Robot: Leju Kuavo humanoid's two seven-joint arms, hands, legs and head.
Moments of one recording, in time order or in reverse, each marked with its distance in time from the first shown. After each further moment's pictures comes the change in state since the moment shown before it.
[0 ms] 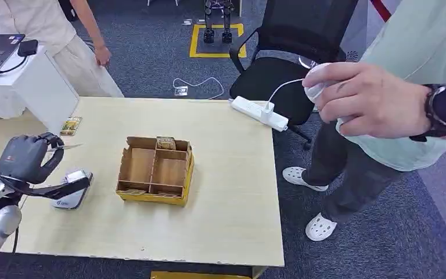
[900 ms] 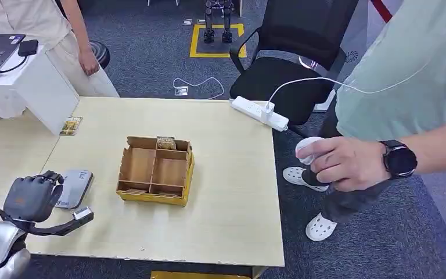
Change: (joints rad) left arm 0.191 -0.099 0.043 0.088 -0.239 0.246 0.157; right arm 0.016 -0.019 -0.010 -0.042 -0.023 -0.045 0.017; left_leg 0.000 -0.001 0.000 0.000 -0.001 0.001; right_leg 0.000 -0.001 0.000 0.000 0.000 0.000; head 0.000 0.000
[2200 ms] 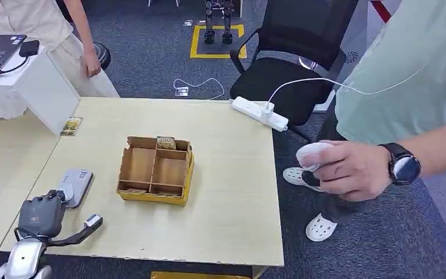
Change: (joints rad) left arm -0.032 -0.134 -0.010 0.247 -0.181 0.059 0.214; right arm -0.001 -0.018 0.053 -0.042 -0.101 -0.055 -0.026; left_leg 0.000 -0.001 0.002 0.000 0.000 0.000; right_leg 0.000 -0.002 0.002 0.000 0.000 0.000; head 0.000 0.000
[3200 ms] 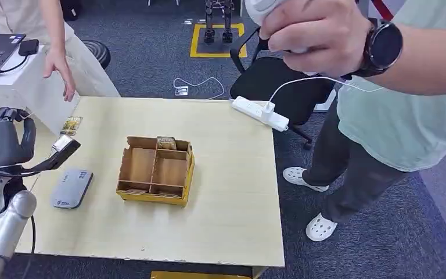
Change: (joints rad) left arm -0.299 0.042 0.120 -0.233 0.311 0.060 -0.227; right arm -0.029 -0.038 0.110 -0.092 -0.037 -0.064 0.029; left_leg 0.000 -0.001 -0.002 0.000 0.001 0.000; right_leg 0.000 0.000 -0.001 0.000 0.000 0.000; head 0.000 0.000
